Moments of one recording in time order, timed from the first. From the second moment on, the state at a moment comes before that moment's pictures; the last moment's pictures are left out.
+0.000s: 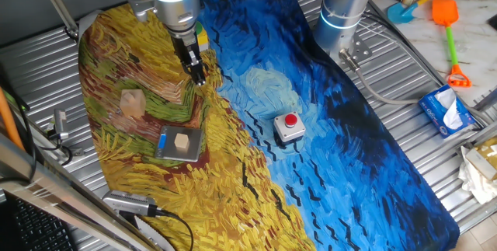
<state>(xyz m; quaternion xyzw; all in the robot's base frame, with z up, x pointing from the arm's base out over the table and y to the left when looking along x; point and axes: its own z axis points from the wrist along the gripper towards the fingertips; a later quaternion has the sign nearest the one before) 0.501 0.001 0.170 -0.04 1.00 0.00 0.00</state>
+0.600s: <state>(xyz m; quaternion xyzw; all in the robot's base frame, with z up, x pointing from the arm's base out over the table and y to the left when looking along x) 0.500 0.002 0.169 -0.13 0.99 0.01 0.00</state>
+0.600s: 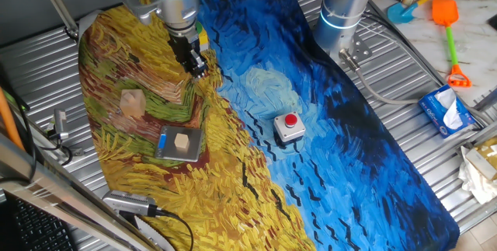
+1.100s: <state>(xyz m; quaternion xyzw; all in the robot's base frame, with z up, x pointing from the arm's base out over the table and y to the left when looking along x) 0.503 0.007 0.168 -0.13 0.99 0.01 0.00</state>
